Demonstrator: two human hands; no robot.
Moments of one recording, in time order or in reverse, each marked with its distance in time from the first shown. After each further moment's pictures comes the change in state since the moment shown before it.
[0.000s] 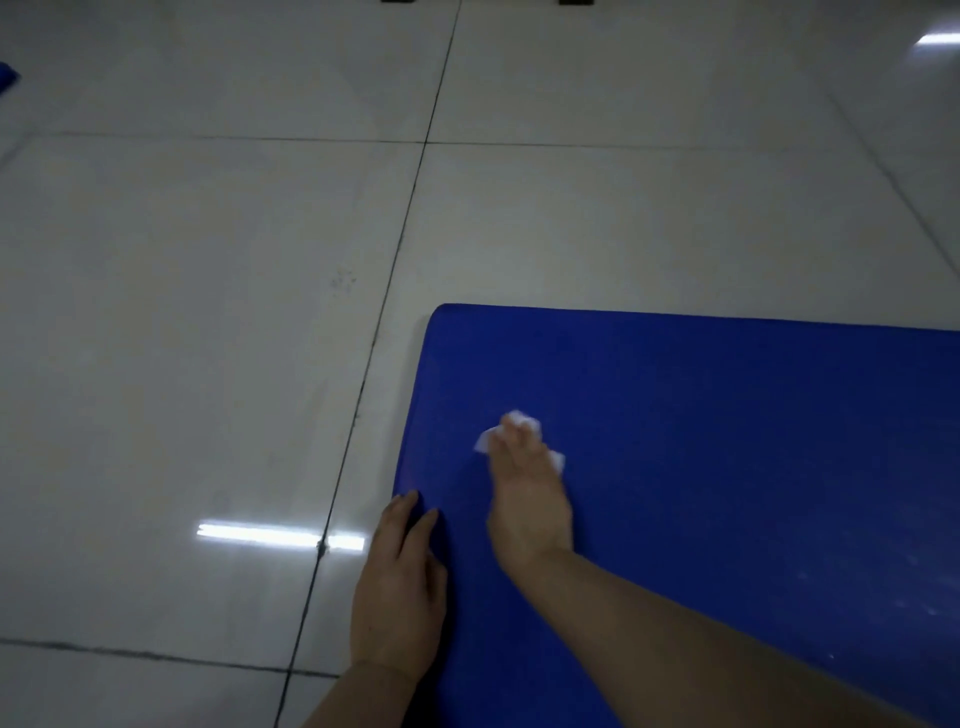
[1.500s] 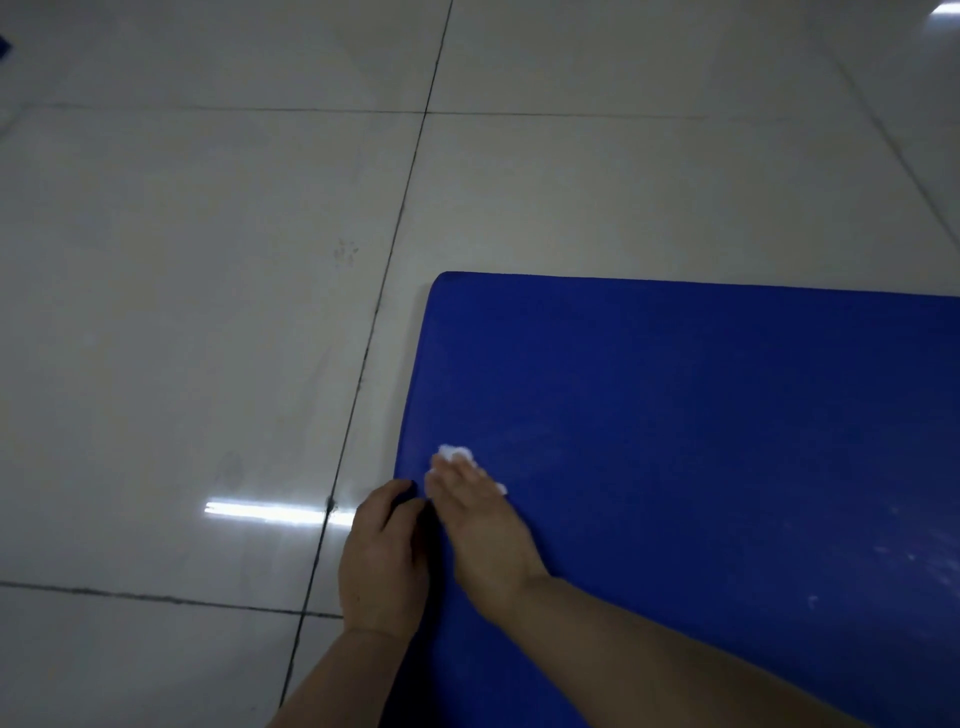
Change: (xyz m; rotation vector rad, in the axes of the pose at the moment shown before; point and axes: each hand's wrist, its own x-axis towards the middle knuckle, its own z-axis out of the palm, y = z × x) left_hand -0.012 0.002 -0.019 0.037 0.052 -0.017; right_hand -0.052 -0.035 -0.002 -0.079 -0.132 -0.382
